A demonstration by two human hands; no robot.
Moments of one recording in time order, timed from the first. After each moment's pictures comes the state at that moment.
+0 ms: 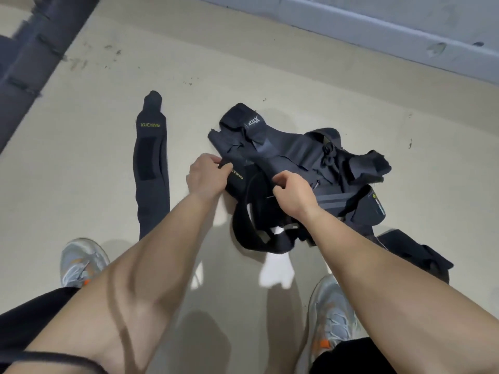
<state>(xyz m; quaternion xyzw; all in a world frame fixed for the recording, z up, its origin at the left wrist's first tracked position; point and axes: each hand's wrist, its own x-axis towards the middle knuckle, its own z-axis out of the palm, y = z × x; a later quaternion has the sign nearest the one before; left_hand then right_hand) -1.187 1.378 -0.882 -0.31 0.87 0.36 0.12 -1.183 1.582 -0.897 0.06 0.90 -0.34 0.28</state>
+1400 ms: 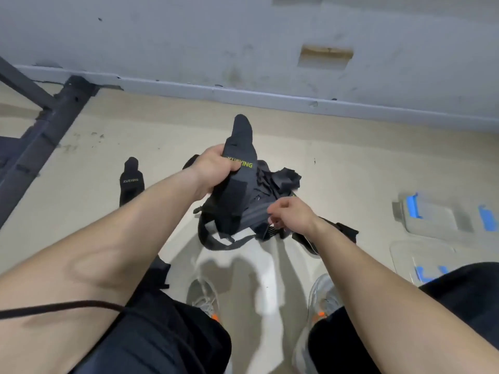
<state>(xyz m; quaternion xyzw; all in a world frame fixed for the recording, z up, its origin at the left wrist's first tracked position) -1.127 1.496 -0.596 -0.13 0.78 0.56 0.24 -1.066 1.698 -0.698 0.15 0.79 -0.52 0.28</state>
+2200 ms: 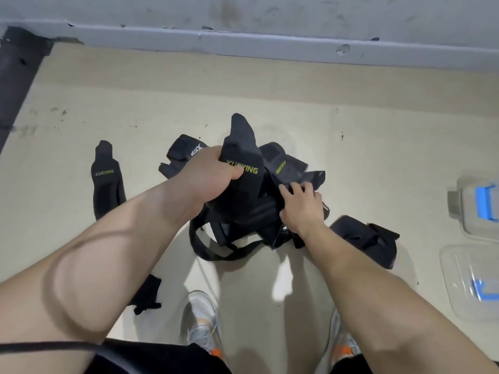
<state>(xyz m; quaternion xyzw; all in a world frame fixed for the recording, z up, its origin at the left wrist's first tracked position) -1.207 1.514 -0.687 -0.15 0.82 0.45 0.31 -1.165 1.713 -0.890 0.00 0.97 -0.03 0.24</state>
